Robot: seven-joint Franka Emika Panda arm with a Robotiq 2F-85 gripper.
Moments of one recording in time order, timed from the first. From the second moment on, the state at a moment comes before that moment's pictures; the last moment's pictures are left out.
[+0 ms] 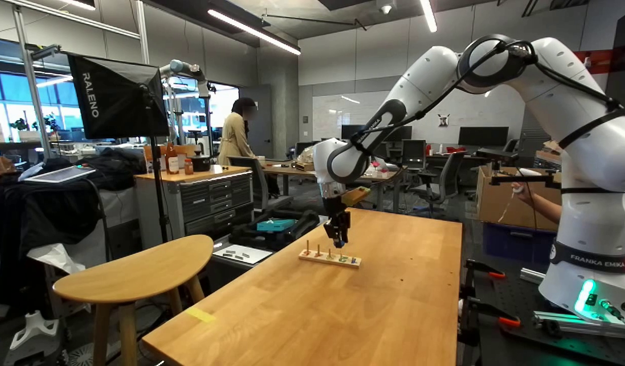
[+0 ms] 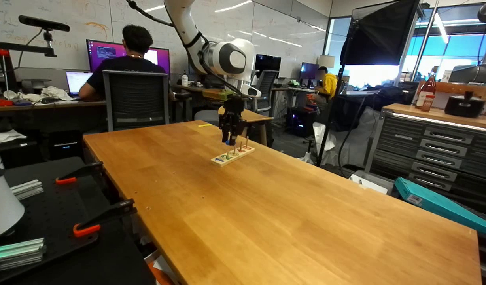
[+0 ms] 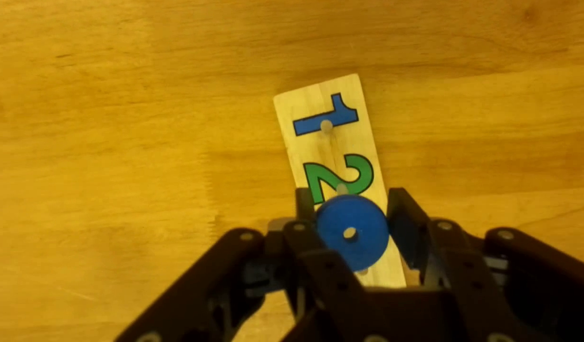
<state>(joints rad) 0.08 0.60 -0.01 -1.81 -0.08 2.24 0.20</state>
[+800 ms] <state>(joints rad) 0.03 0.69 -0.13 -1.78 -0.09 2.18 0.29</state>
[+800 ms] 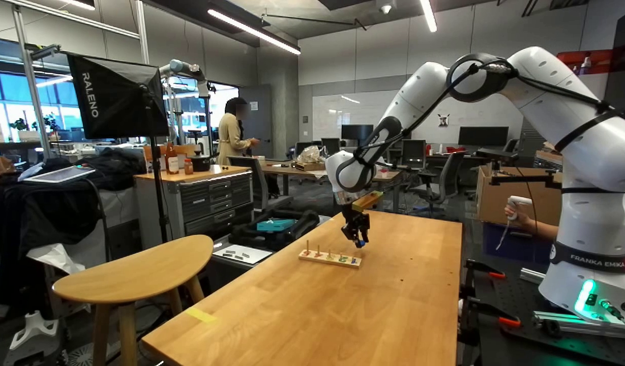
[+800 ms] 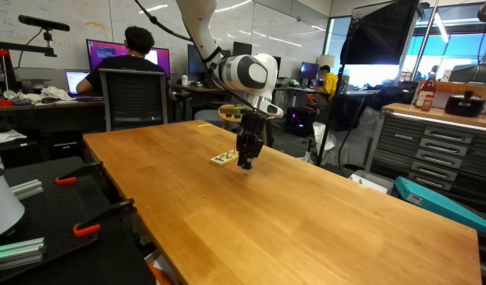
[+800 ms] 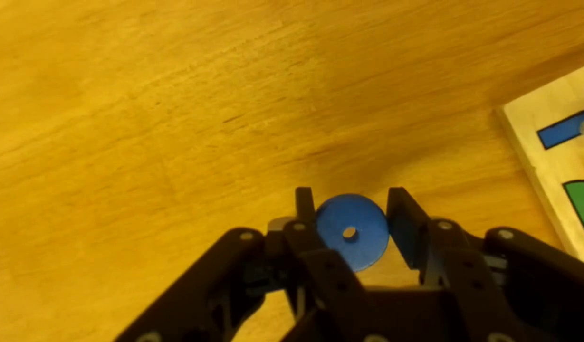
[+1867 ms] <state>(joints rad) 0.03 0.31 -0.04 -1.86 -0.12 1.90 0.10</state>
